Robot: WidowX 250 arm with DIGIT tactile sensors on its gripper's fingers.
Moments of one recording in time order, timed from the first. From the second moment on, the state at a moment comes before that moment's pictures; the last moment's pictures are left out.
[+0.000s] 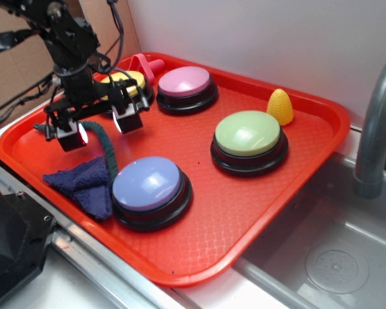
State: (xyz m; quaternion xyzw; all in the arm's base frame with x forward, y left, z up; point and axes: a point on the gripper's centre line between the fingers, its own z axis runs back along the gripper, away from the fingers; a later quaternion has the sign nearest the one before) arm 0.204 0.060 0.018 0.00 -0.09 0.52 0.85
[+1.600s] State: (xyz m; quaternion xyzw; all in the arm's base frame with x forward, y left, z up) arm 0.209 0.056 0.030 0.00 -0.10 0.46 0.88
